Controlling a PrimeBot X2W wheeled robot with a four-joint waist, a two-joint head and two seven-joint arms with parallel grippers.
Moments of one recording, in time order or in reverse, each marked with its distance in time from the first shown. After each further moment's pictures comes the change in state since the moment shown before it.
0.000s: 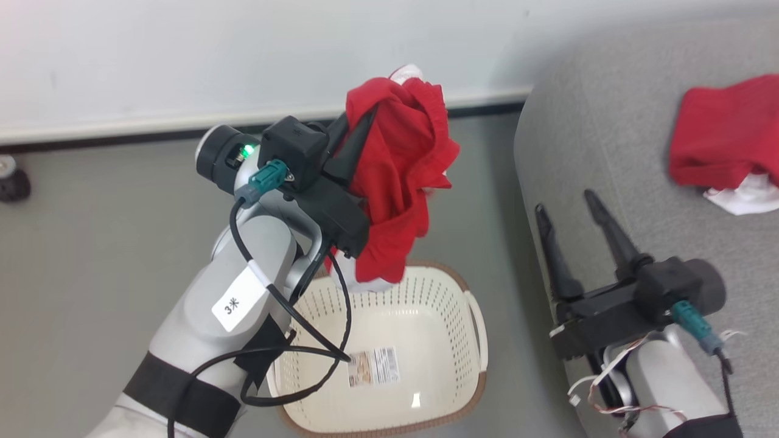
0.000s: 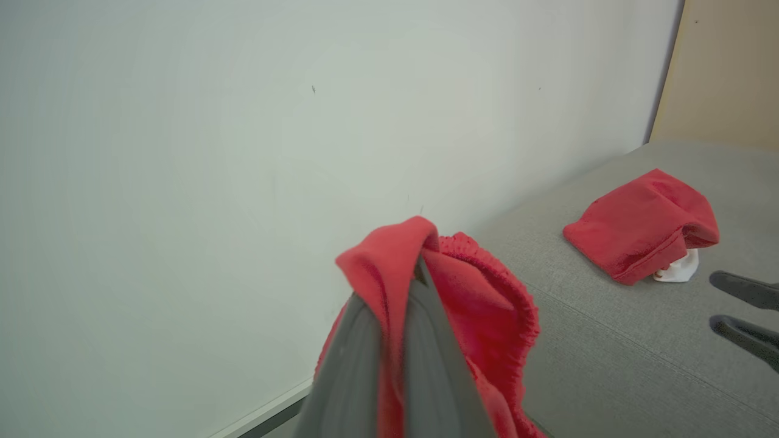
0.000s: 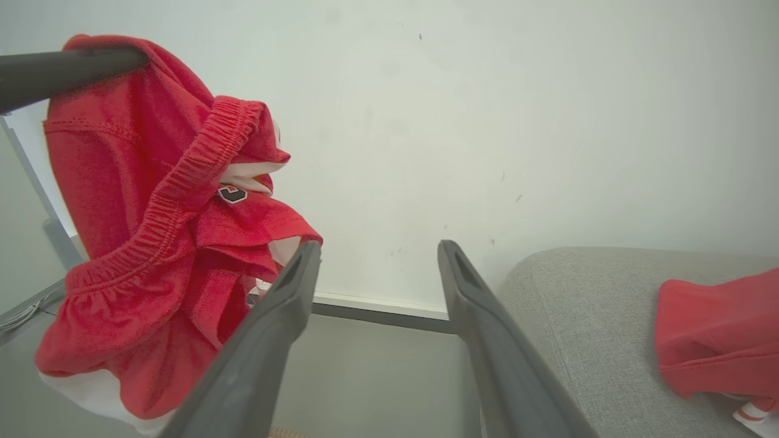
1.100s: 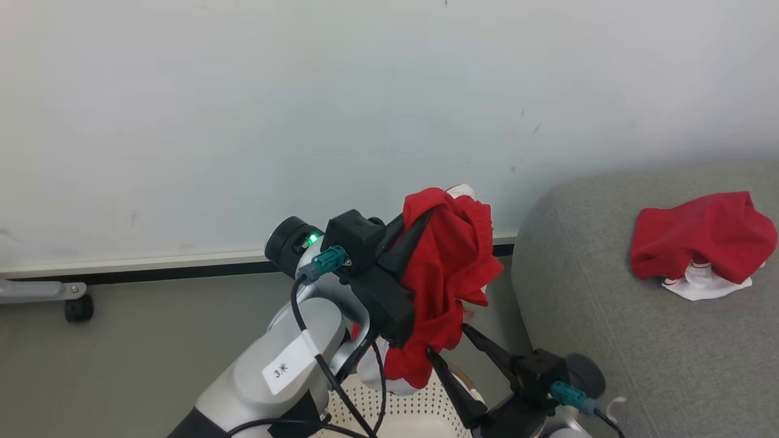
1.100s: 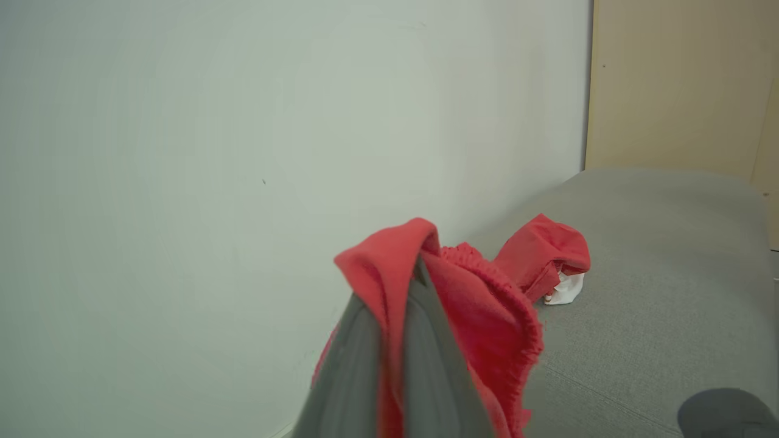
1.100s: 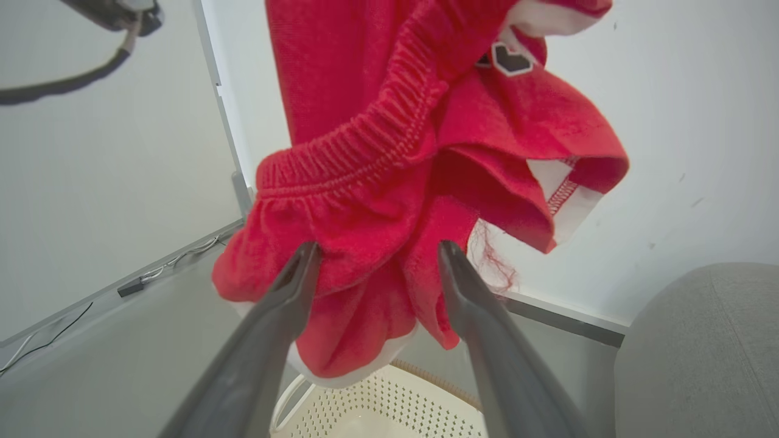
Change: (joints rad) left arm 0.126 0.001 -0.268 -0.037 -0.209 0.055 0.000; right arm 0.075 0.069 0.326 0.253 0.087 0.086 0.001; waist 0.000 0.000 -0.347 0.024
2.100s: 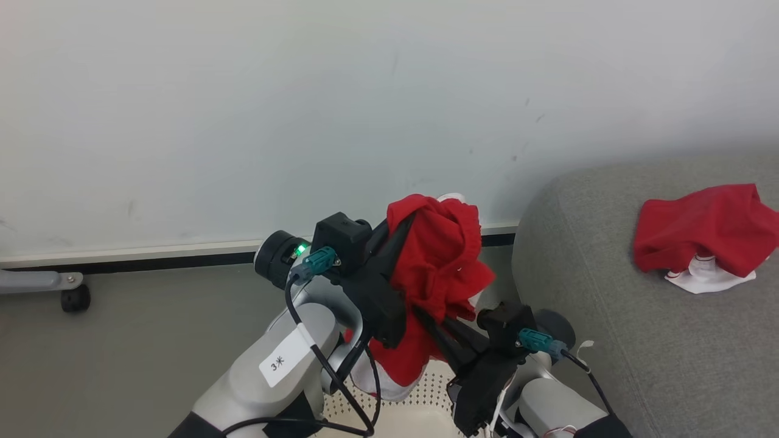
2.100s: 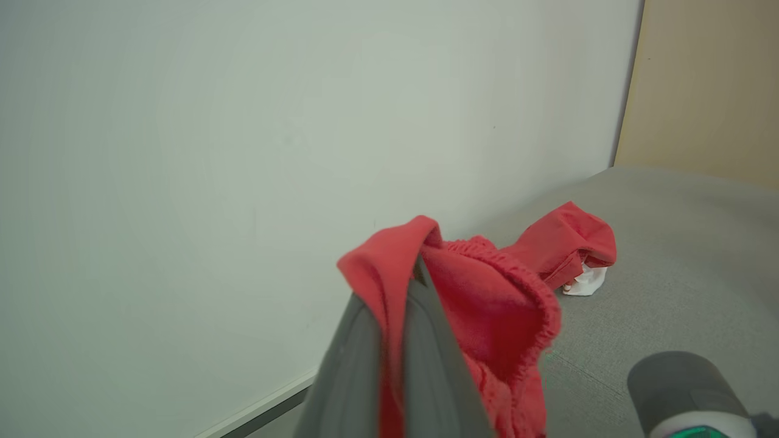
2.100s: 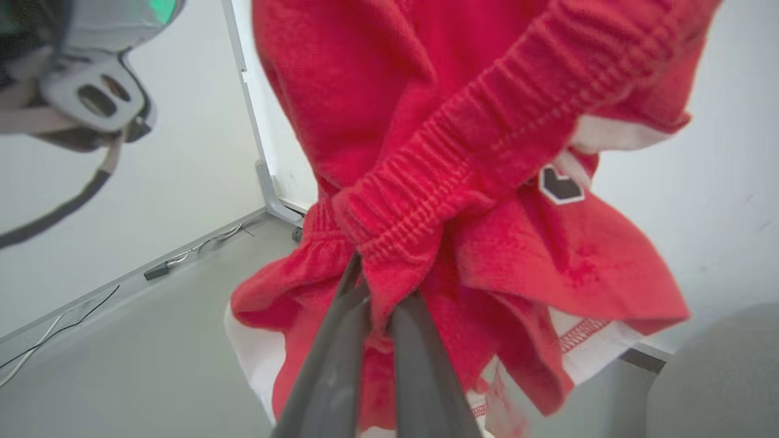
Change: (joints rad) left arm 0.000 0.005 -0.038 0.029 -0.094 0.069 0.000; right arm -0.247 0.004 0.225 0.179 0.199 0.001 0.007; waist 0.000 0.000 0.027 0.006
